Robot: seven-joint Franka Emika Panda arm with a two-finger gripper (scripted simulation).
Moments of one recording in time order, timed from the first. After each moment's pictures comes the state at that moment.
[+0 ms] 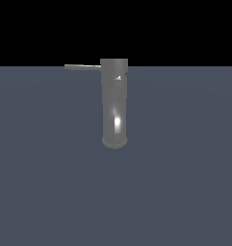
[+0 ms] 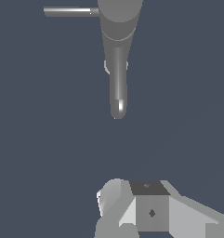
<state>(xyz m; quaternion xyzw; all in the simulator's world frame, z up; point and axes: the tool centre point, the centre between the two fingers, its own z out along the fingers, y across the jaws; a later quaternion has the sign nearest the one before) -0.246 -0.001 0.467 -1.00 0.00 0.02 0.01</state>
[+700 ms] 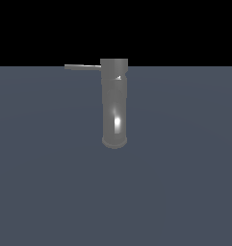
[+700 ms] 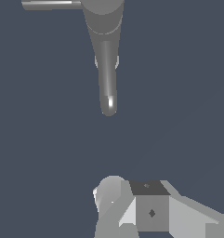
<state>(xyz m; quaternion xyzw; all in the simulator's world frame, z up) -0.249 -0.021 0.462 -1.00 0.02 0.03 0.00</state>
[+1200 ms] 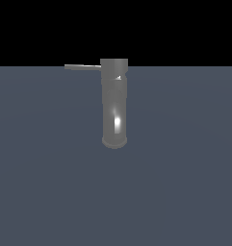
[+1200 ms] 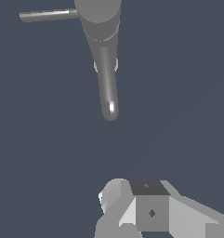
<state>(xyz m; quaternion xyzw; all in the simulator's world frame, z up) -0.237 -0.018 0.461 -1.00 0.05 0.03 0.00</state>
